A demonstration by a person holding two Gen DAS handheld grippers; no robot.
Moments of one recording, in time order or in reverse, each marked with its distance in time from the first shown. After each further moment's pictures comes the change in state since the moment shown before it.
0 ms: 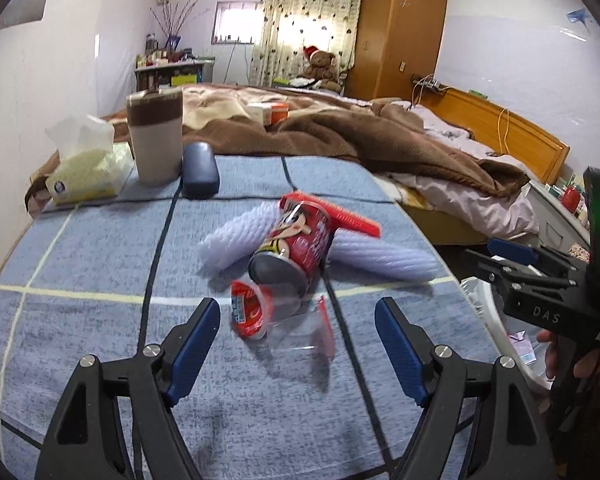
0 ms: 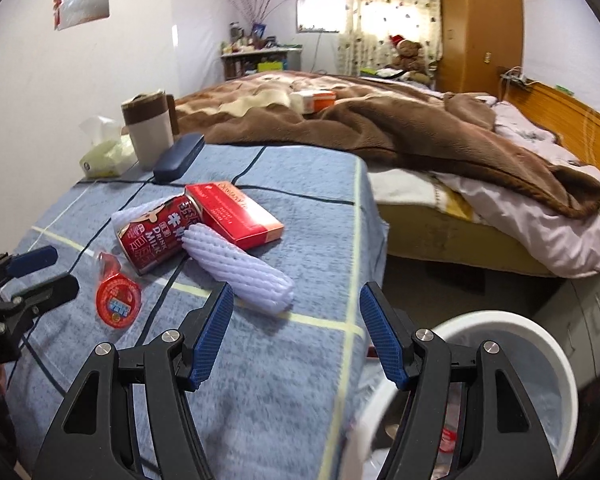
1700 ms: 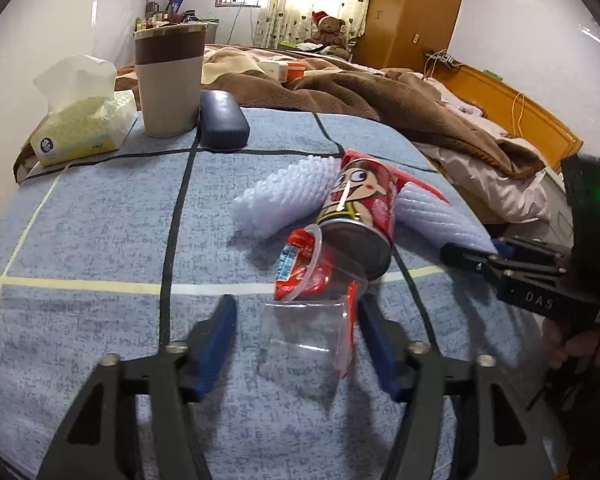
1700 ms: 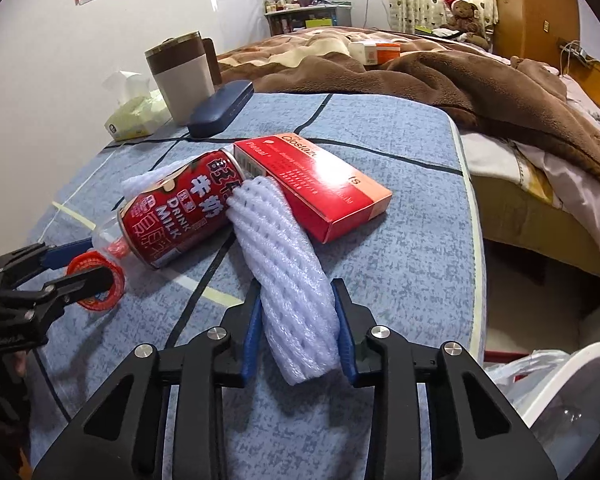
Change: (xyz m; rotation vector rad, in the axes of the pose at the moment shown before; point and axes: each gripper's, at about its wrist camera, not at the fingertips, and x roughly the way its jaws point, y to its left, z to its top) left arm 0.040 0.050 -0.004 -0.034 0.128 -0.025; right arm 0.061 0.030 0.003 -0.023 0.155 0.201
